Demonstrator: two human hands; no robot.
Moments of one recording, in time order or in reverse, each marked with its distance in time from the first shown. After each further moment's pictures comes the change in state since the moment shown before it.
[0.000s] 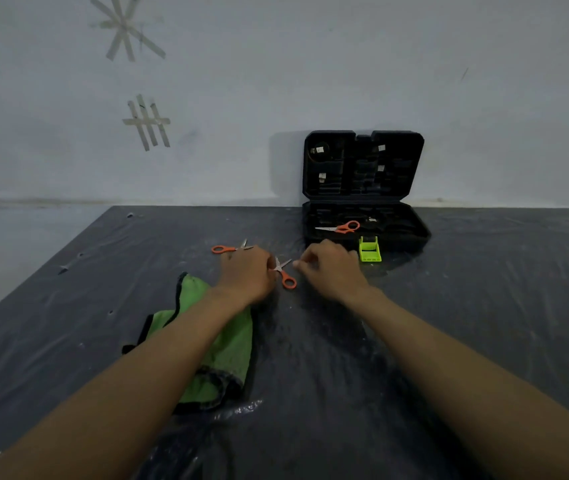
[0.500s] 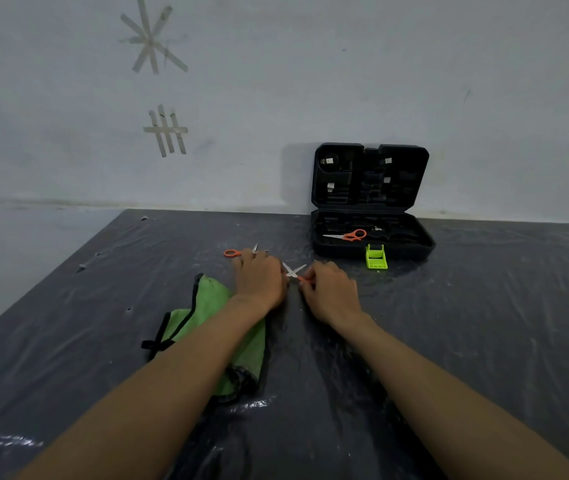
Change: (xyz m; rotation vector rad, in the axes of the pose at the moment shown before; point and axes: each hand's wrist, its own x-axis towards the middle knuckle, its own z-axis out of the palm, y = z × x) left_hand -0.003 0.002 0.012 0.132 0.066 -0.080; right_hand -0.029 -0.022 0.021 0.031 -0.002 0.125
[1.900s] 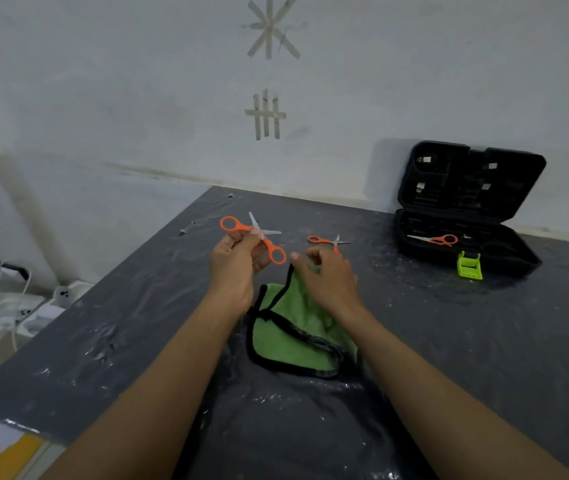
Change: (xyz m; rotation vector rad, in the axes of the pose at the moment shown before) left_hand -0.069 -0.131 -0.062 -1.770 0.433 -0.441; right_hand -0.023 -0.129 0.052 0.310 -0.093 -0.056
